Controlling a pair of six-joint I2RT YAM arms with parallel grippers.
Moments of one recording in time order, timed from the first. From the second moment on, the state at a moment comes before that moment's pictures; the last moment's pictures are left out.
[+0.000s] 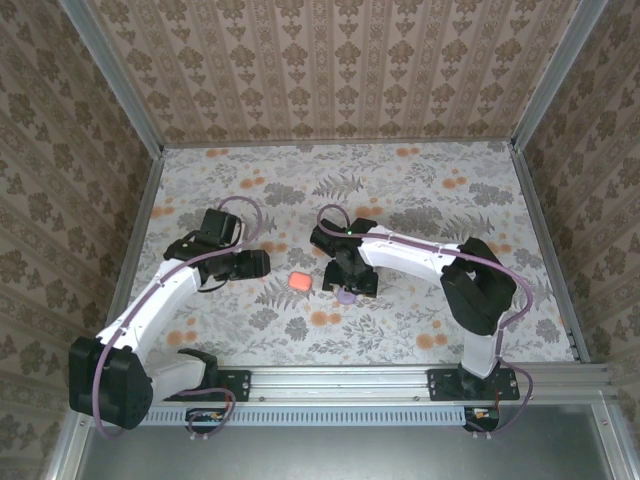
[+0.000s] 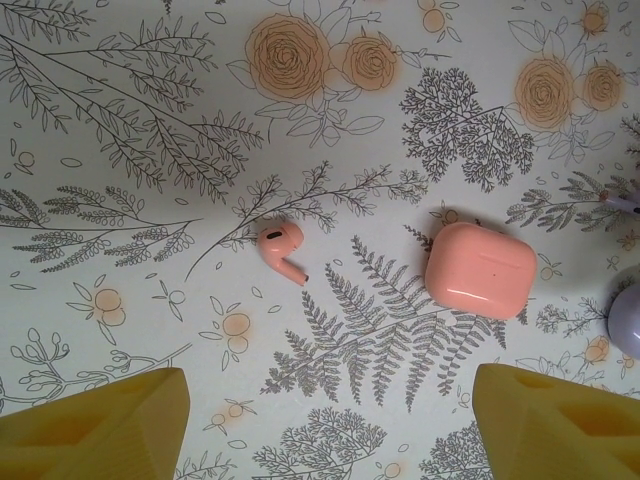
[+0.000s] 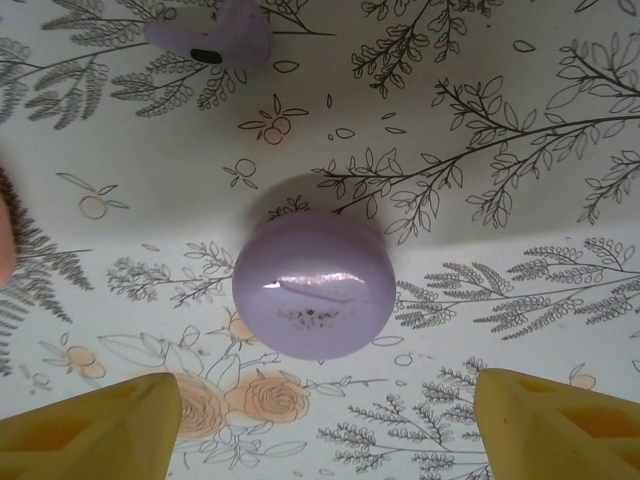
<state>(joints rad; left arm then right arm) -0.36 1.15 0.83 -0.79 0.15 -0.35 0.83 1.87 1.37 -1.02 -0.01 1.03</state>
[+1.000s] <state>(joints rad) -0.34 1.19 0.83 -0.78 0.16 -0.35 0.80 2.03 1.42 -0.99 -0.06 0.98</state>
